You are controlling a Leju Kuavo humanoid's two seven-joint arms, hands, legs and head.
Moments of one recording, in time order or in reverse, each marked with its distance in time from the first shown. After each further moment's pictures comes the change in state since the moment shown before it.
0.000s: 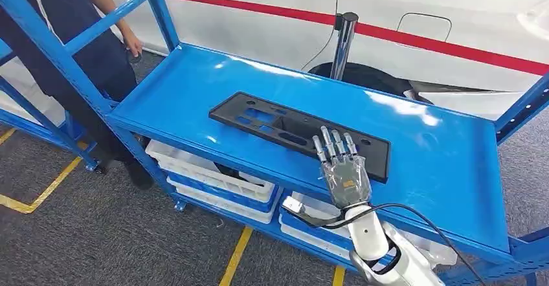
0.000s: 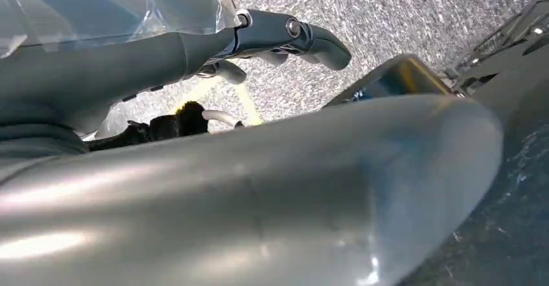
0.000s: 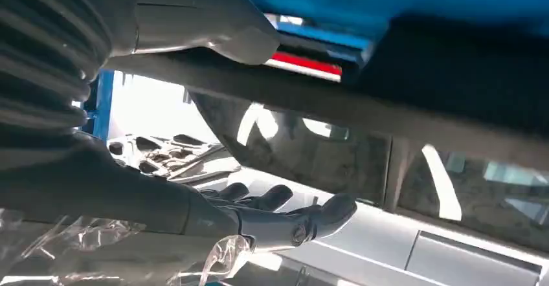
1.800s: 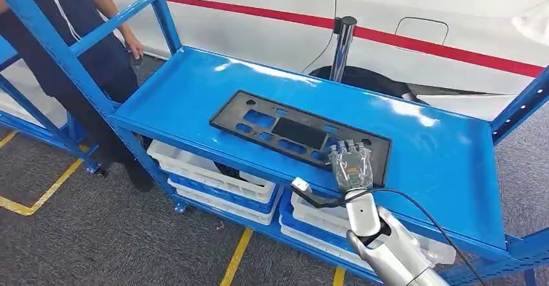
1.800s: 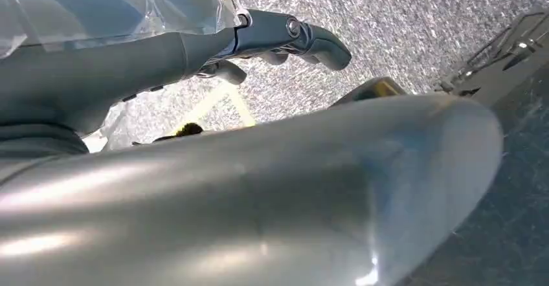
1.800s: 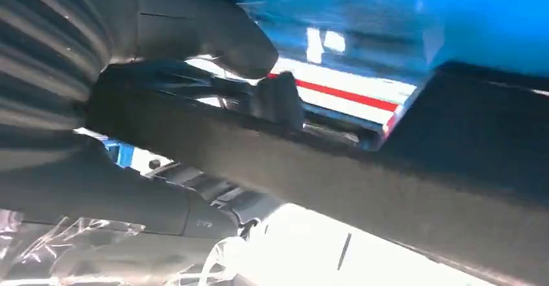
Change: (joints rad) left arm -0.027 0.000 -0.024 0.000 -0.023 -0.006 0.022; right arm -0.104 0.081 0.006 0.326 -0.072 -0.066 0.066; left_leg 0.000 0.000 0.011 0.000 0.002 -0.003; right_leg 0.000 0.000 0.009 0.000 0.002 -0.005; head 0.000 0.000
